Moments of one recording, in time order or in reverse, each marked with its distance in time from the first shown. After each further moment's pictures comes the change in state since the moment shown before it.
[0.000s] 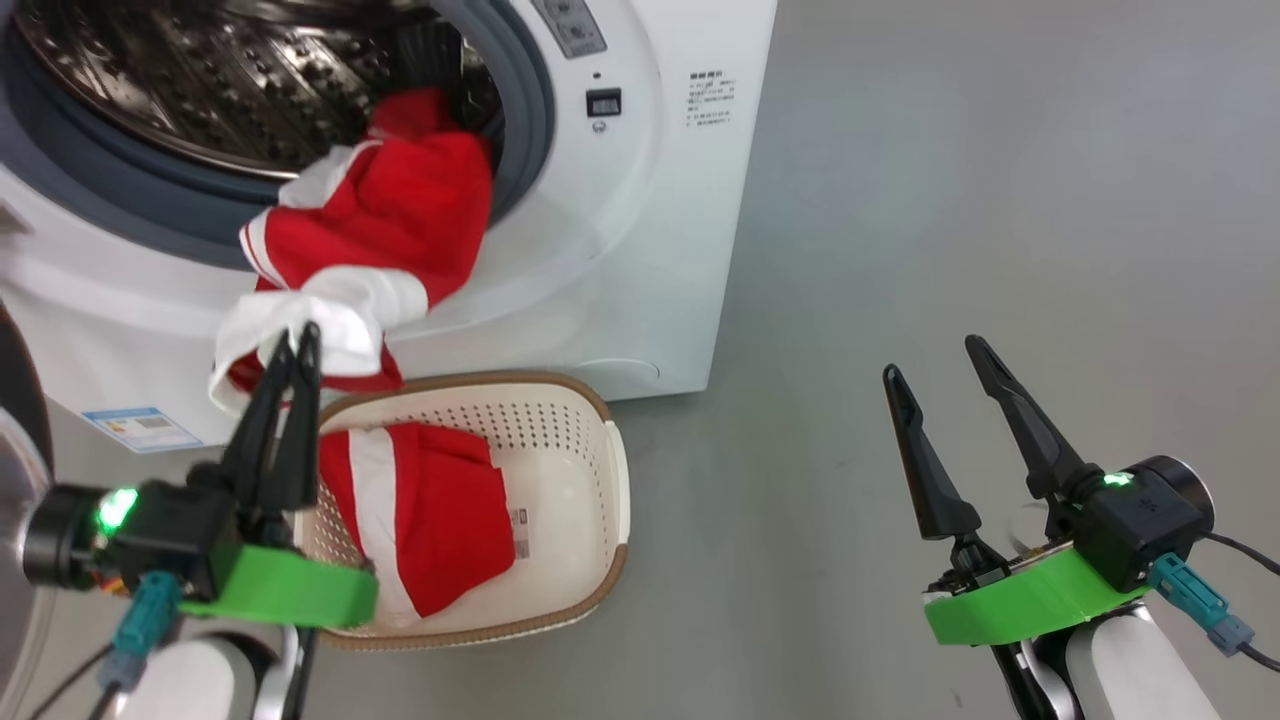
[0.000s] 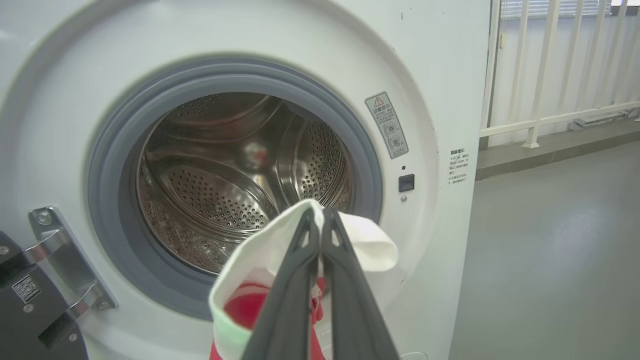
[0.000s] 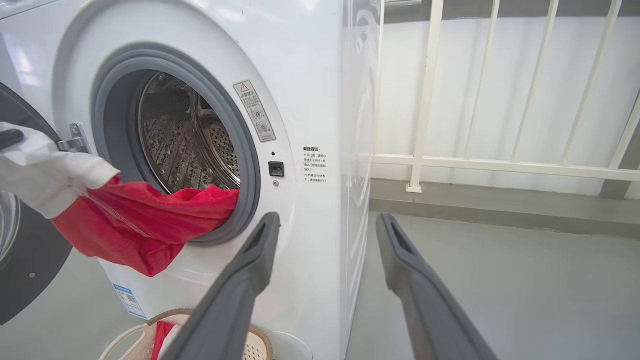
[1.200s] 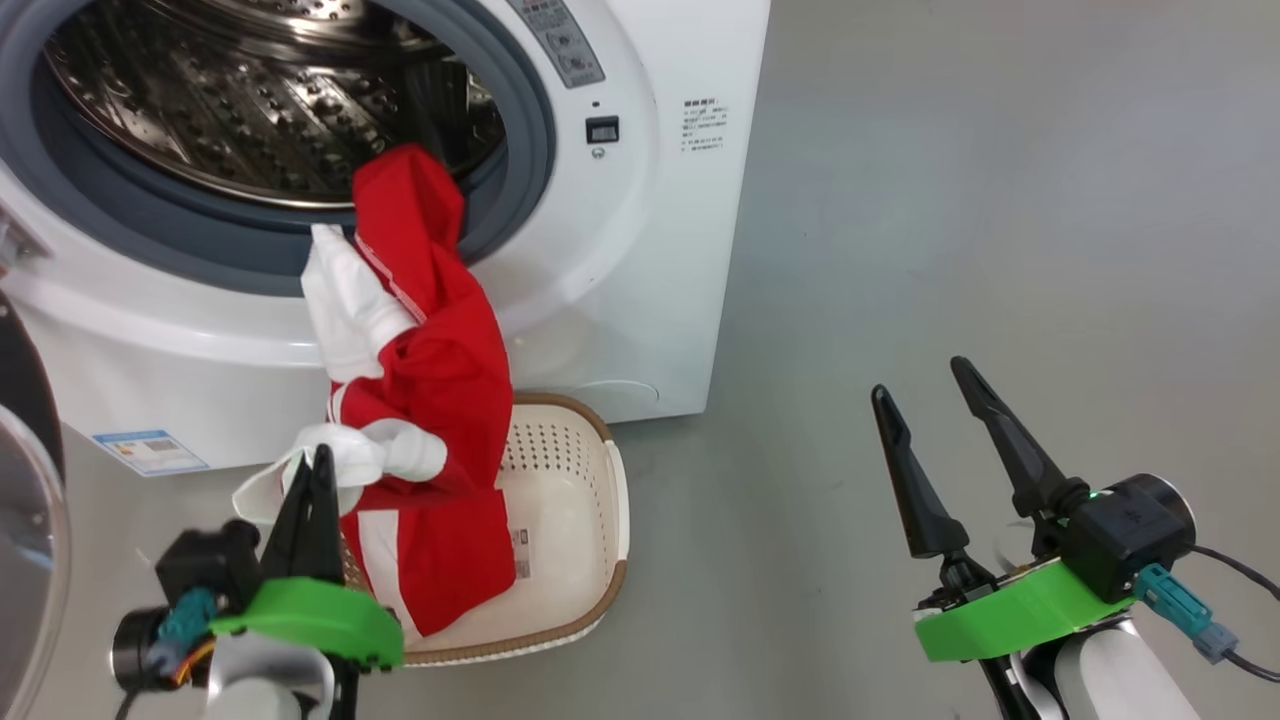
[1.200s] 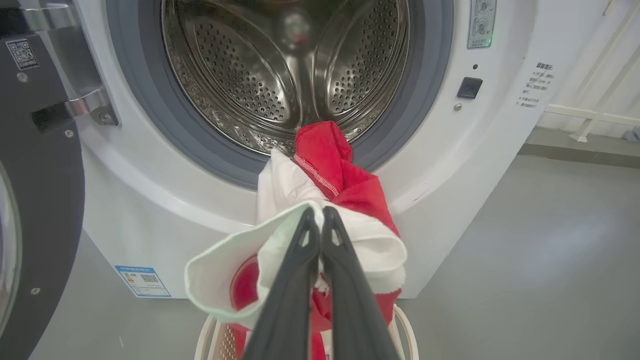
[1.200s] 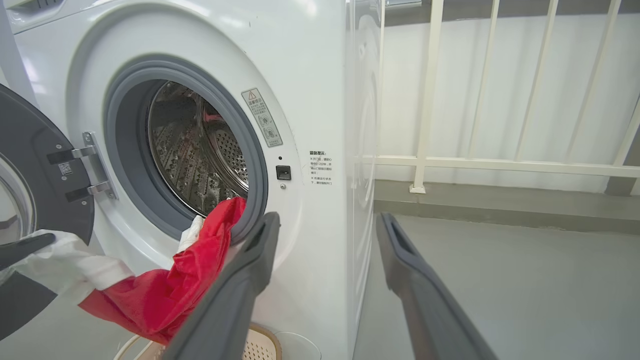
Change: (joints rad) left arm 0.080 -0.124 0.028 0.249 -0.163 0.046 -0.016; right arm 0.017 0.000 0.016 0.017 0.027 0.000 0.000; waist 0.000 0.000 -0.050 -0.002
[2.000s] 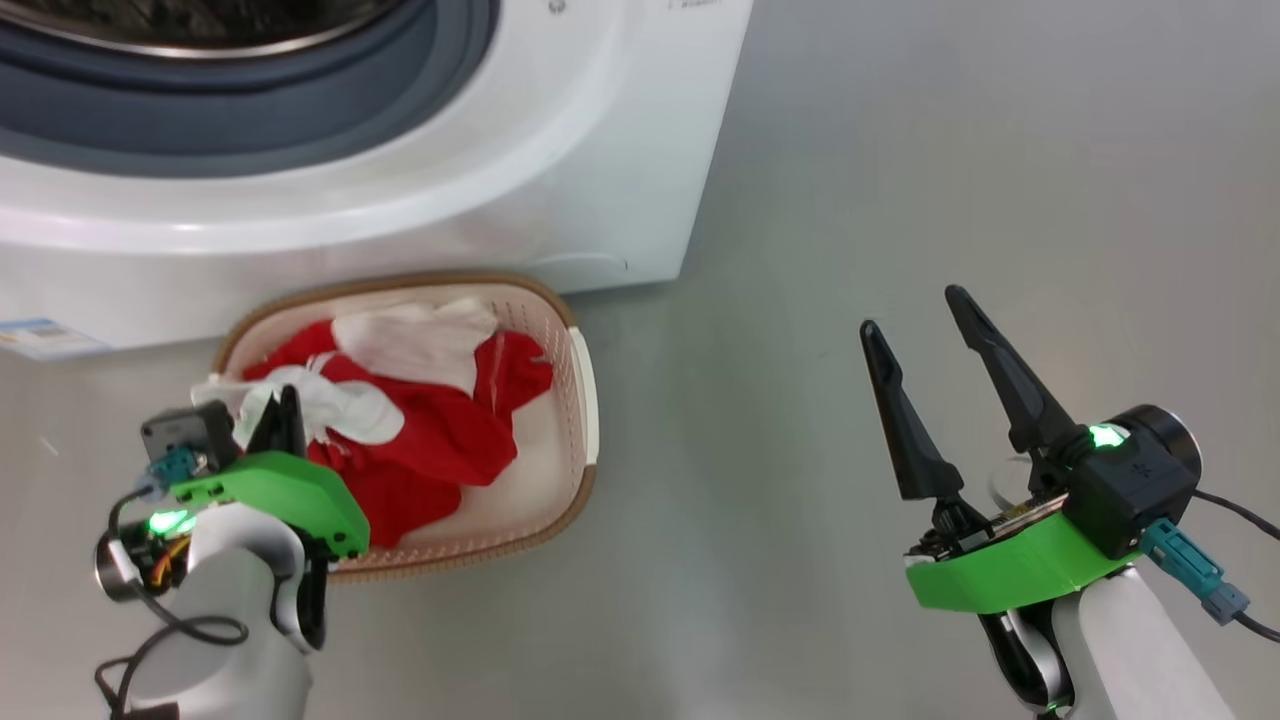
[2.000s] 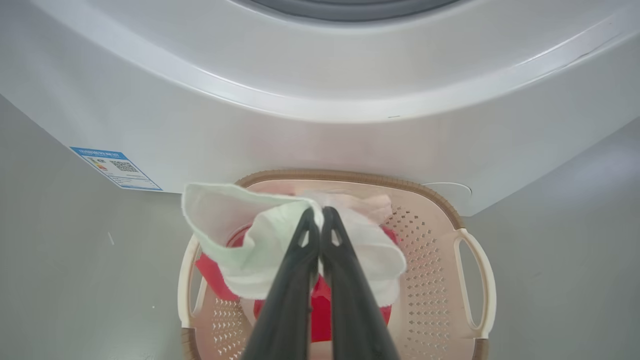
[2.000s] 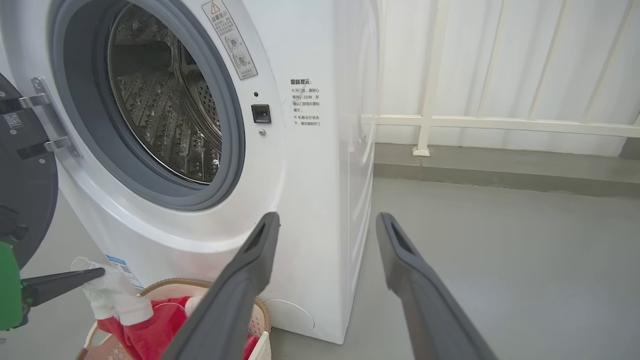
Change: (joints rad) left arm -0.448 -0.062 0.085 0.730 0.012 -0.119 -0.031; right arm -0.088 -0.001 0.020 -0.031 -0.021 0.000 0.000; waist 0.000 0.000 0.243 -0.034
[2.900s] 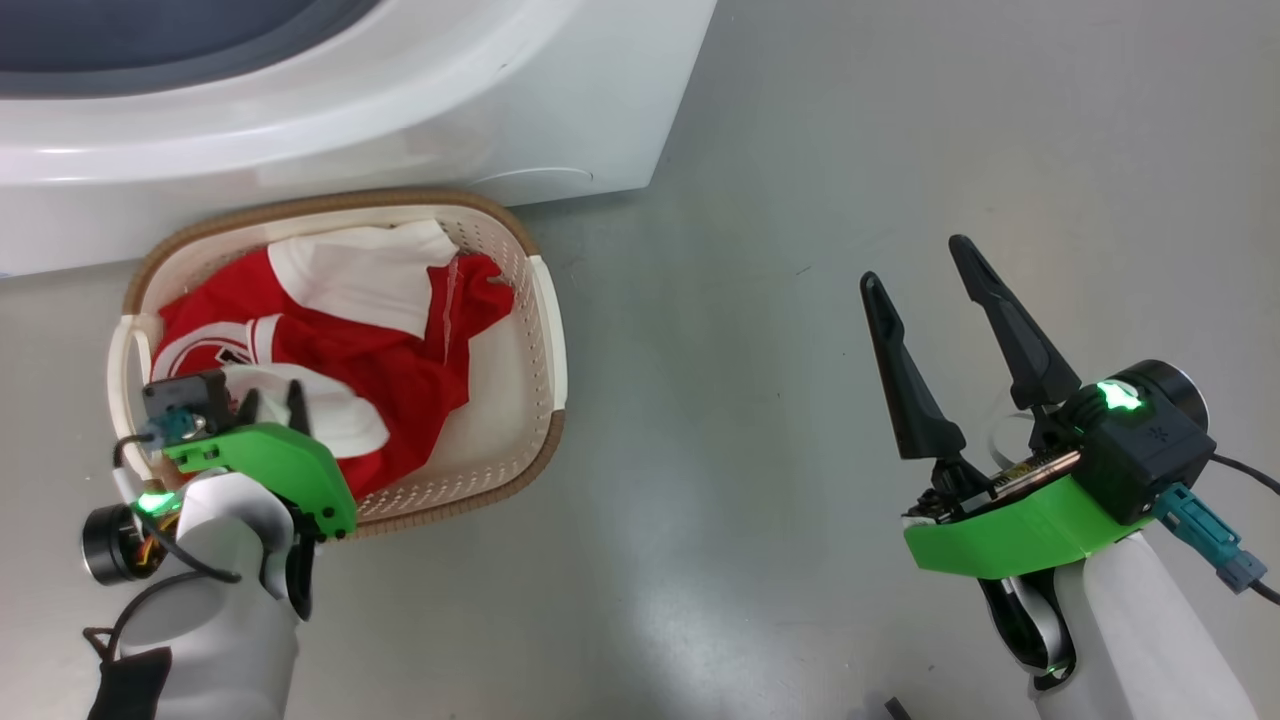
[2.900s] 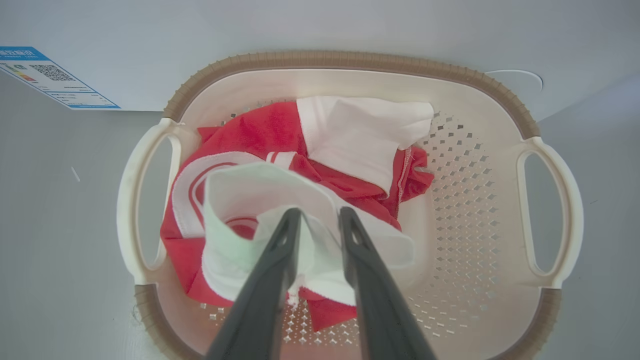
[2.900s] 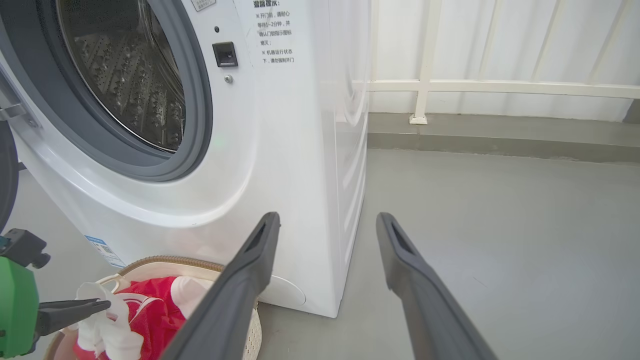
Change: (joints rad) left arm -0.161 0.001 -0.024 0.258 0.027 -0.006 0.023; right arm -0.065 0.000 0.005 -0.010 0.014 0.000 0.000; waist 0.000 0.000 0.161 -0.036
